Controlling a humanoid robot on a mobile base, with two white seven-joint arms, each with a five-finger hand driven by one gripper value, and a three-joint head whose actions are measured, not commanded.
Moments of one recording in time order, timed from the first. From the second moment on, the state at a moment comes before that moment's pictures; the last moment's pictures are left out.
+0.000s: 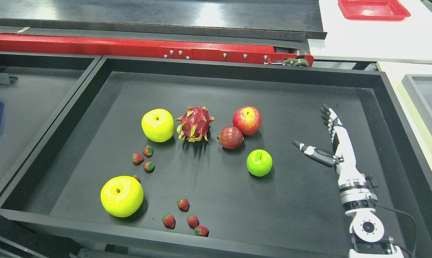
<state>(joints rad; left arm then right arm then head) 0.04 0.00 -0.06 -0.05 0.05 -0.02 -0.14 -0.11 0.00 -0.13 -1.59 0.18 -0.13 0.09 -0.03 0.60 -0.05</state>
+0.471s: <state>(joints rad) 0.04 0.00 -0.06 -0.05 0.05 -0.02 -0.14 -0.02 0.00 -0.11 -1.64 0.07 -0.12 0.12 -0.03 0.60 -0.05</state>
